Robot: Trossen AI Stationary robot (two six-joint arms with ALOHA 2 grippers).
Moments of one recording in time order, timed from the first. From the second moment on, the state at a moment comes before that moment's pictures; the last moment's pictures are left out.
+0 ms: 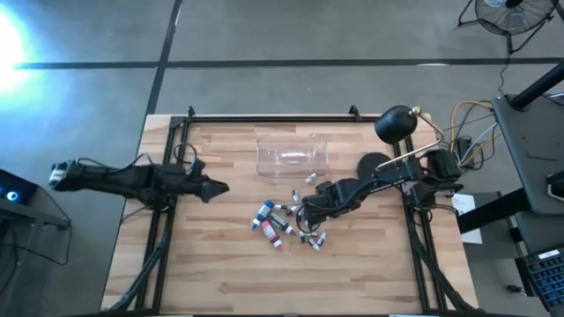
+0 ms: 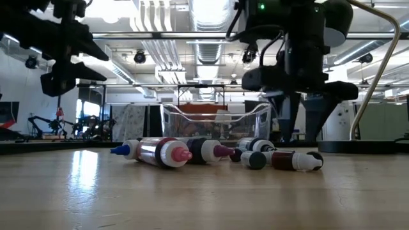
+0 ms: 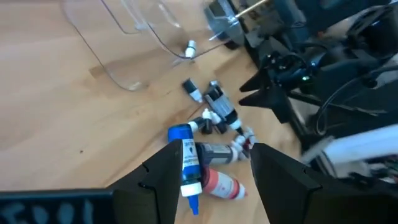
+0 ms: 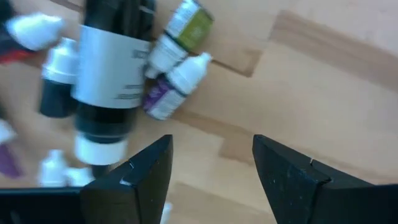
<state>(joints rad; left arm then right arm) -0.10 0.57 0.37 -0.29 -0.22 -1.04 0.15 1.79 1.15 -0.84 0.07 1.37</state>
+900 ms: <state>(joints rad) -0.63 1.59 0.88 -0.46 -0.67 -1.30 0.17 1.71 1.00 -0.82 0.18 1.16</state>
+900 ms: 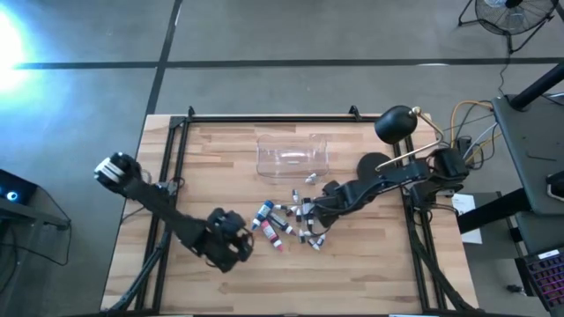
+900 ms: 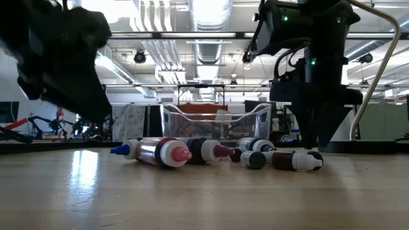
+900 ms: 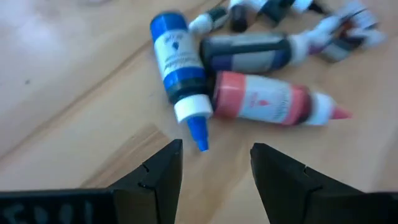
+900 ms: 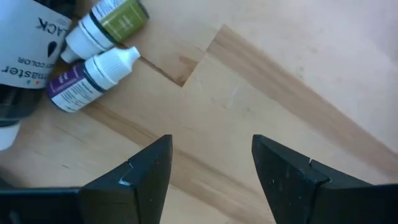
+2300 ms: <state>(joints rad) -0.29 1.67 0.90 -0.42 -0.25 -1.17 0.17 1.58 0.92 -0.83 0.24 1.20</state>
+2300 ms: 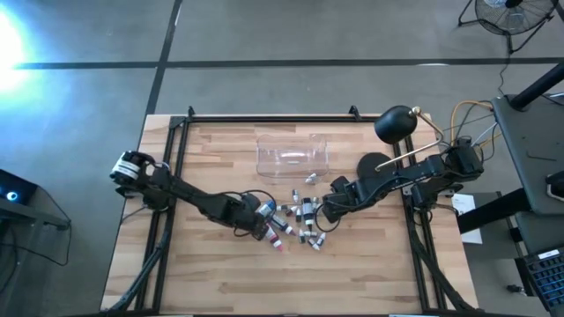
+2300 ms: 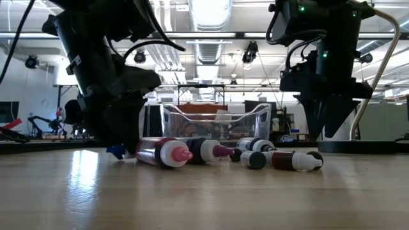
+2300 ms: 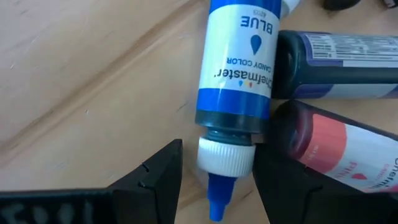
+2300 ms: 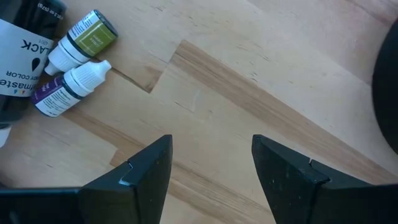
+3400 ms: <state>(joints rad) -0.06 1.59 1.60 -1.43 -0.19 -0.70 0.17 1.58 0.92 -0.83 0.27 1.12</state>
